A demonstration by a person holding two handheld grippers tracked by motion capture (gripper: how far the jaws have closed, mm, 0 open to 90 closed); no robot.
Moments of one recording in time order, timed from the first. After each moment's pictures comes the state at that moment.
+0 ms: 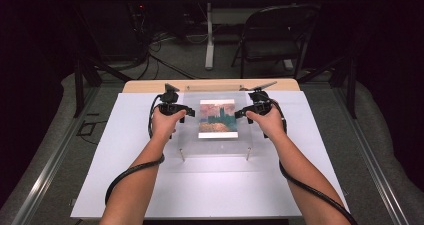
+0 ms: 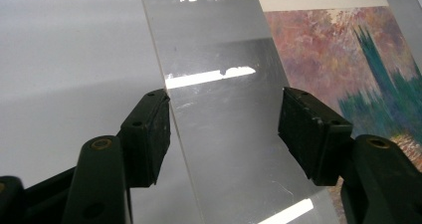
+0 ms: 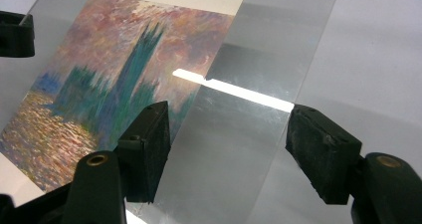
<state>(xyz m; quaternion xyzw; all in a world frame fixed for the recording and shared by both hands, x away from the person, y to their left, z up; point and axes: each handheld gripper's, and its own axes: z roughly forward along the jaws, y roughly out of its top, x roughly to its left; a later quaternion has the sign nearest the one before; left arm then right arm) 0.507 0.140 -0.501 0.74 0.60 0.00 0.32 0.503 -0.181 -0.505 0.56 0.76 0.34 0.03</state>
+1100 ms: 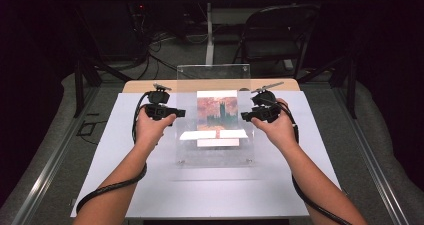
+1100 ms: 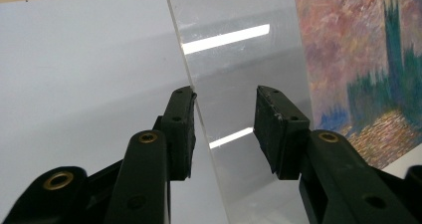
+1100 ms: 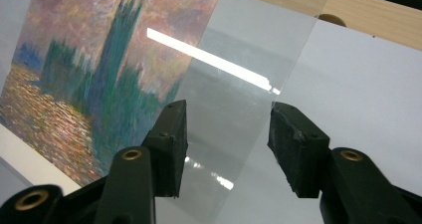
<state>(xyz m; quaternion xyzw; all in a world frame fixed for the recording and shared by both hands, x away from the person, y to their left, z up) 0.439 0.152 -0.433 0.77 0.53 0.08 0.34 0.431 -0.177 -0.439 0.48 0.79 0.34 0.16</state>
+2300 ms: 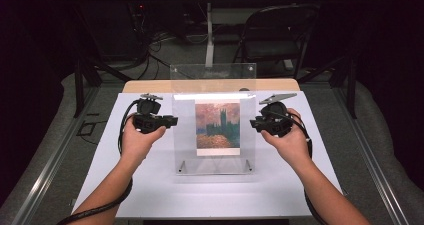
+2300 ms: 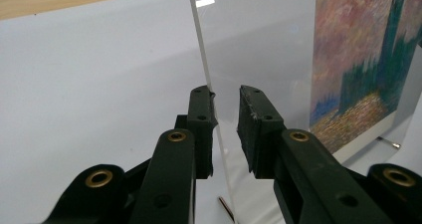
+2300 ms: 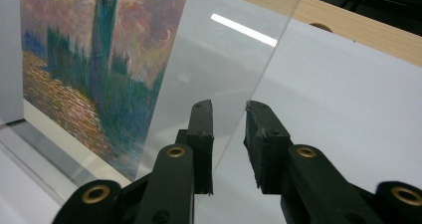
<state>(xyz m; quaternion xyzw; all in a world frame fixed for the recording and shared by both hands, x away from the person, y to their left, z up) 0.380 0.167 -0.407 0.79 0.49 0.10 0.37 0.368 -0.187 -0.414 0.45 0.80 0.35 0.19</state>
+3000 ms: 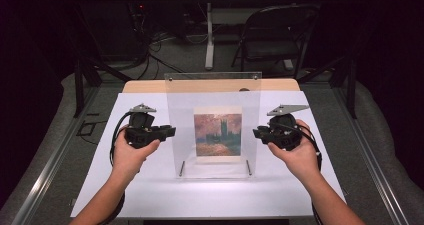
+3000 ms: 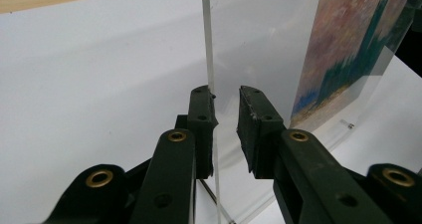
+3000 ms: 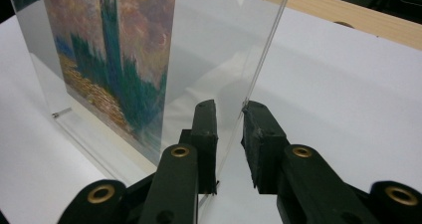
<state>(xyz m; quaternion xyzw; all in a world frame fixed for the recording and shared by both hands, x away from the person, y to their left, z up) 0.340 0.177 -0.406 0.79 0.46 0.09 0.40 0.331 -0.198 -0.411 0.44 0.80 0.38 0.16</state>
